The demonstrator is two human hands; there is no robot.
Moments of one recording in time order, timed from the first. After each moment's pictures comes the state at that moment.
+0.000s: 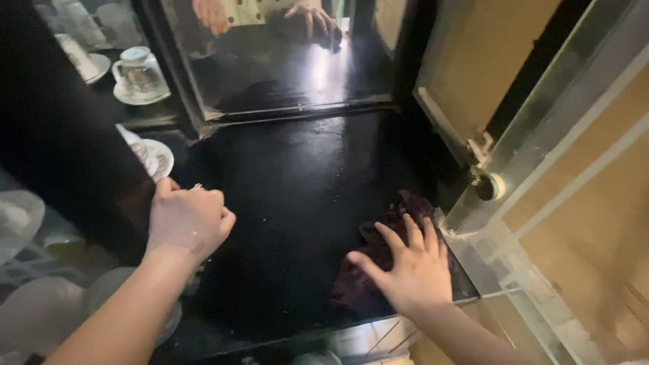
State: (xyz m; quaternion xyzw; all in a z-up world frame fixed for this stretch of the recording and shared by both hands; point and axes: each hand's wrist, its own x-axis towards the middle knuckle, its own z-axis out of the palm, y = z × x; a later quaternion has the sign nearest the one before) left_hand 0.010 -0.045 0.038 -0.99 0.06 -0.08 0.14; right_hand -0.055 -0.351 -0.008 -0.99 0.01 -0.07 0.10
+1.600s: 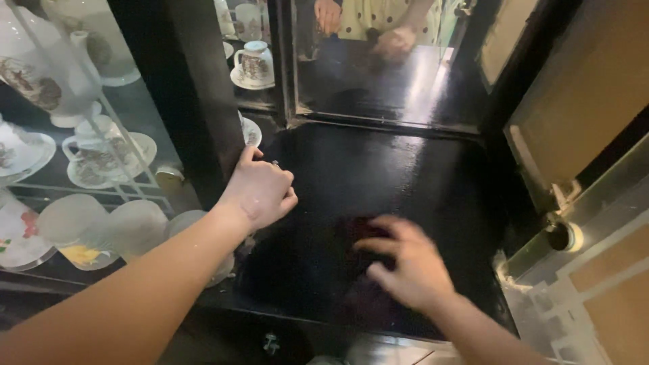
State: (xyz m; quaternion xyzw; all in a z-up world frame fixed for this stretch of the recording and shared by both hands) left_hand -0.008 -0.032 0.040 -0.98 0.13 -0.15 0.09; right_hand -0.025 -0.317 0.004 -0.95 -0.26 0.05 0.17
